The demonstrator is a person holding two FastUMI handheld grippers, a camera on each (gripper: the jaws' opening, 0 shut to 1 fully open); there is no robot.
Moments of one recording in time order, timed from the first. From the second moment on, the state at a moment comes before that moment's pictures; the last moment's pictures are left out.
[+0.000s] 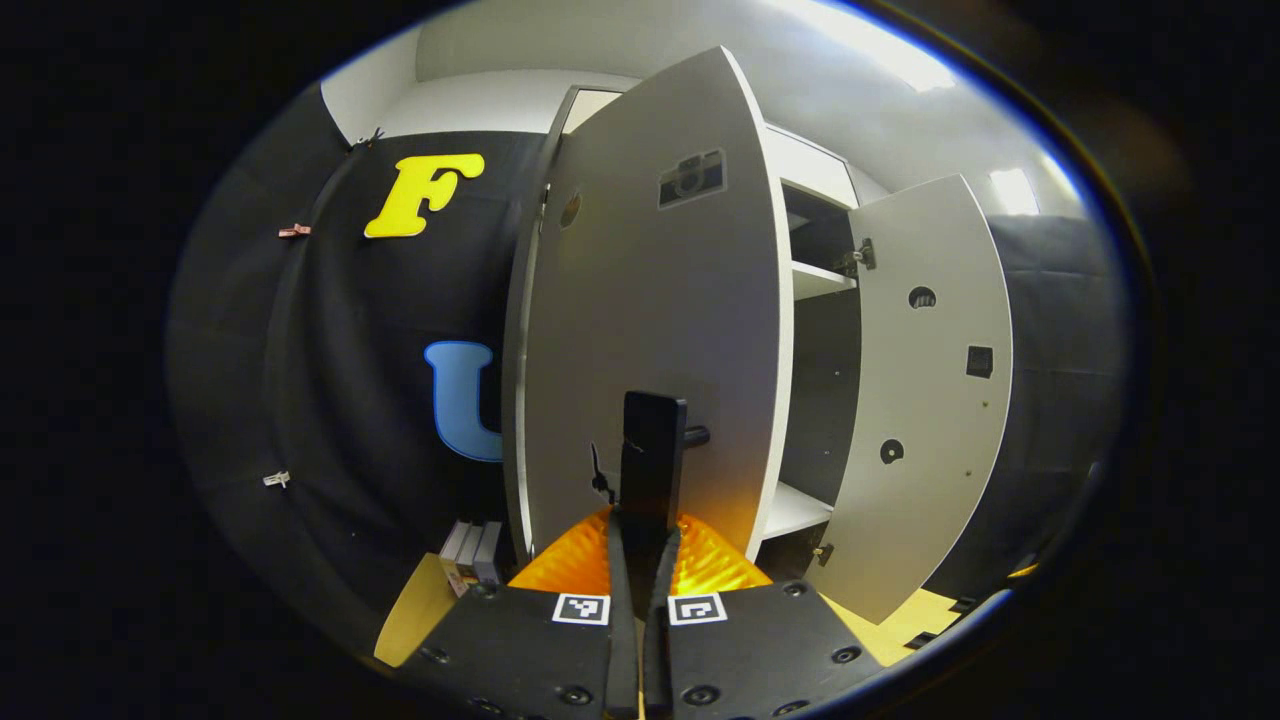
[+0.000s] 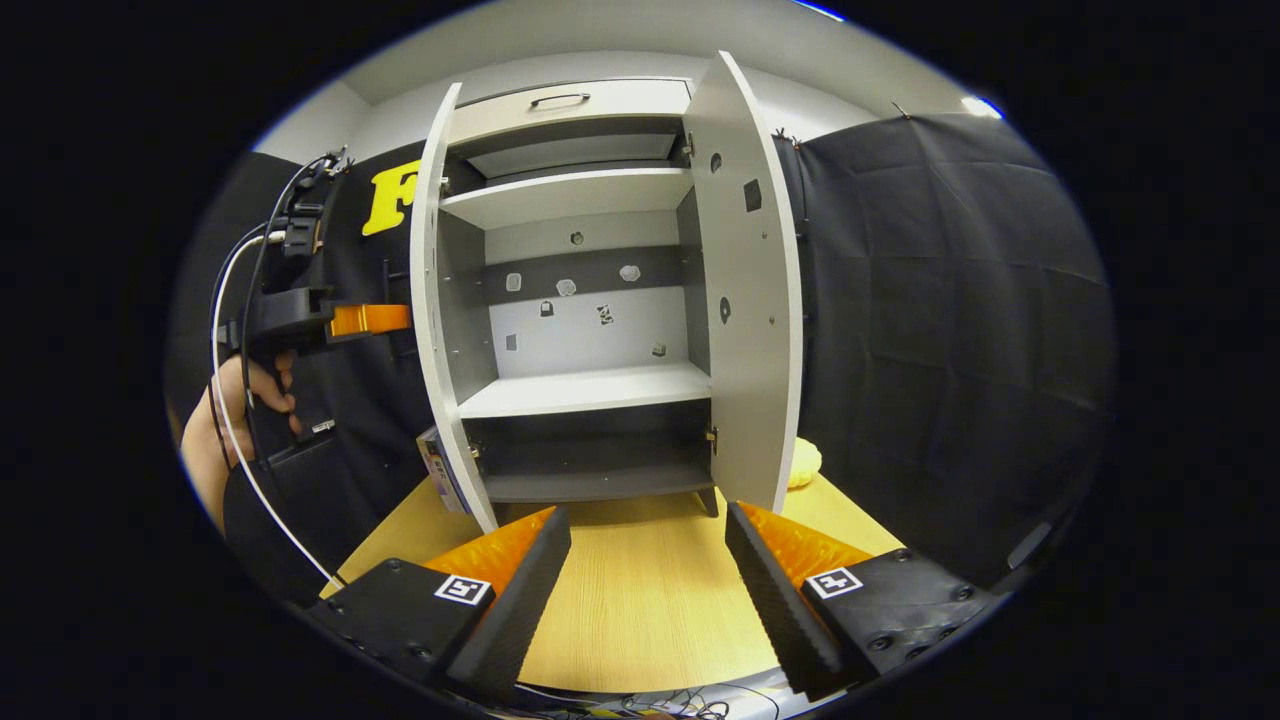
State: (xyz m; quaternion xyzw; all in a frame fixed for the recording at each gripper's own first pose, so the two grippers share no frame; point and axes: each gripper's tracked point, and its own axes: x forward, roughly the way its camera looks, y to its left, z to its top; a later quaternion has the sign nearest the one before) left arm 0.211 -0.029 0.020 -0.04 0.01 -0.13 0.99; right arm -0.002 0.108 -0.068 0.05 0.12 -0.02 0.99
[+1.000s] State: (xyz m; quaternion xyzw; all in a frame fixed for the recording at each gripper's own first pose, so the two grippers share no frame) left arm 0.201 0.046 0.017 -0.08 0.01 -0.06 0.99; right arm 0.027 0.080 -0.049 0.00 0.09 -0.05 0.99
